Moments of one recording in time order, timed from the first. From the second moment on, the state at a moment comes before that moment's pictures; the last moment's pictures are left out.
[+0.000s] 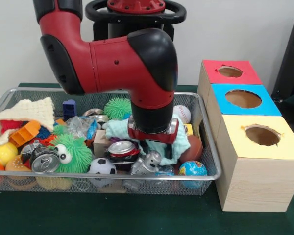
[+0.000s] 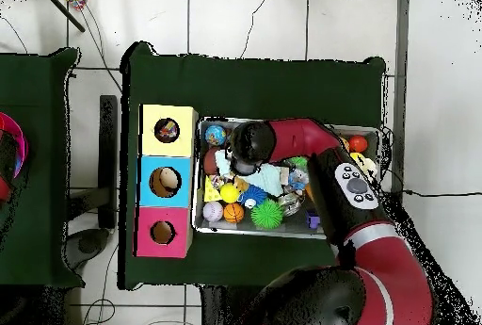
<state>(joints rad) -0.54 -0.34 0.49 1.37 -0.57 0.89 2.11</state>
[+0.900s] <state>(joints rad) -0.56 -0.38 0.52 1.34 -0.56 1.07 2.09</state>
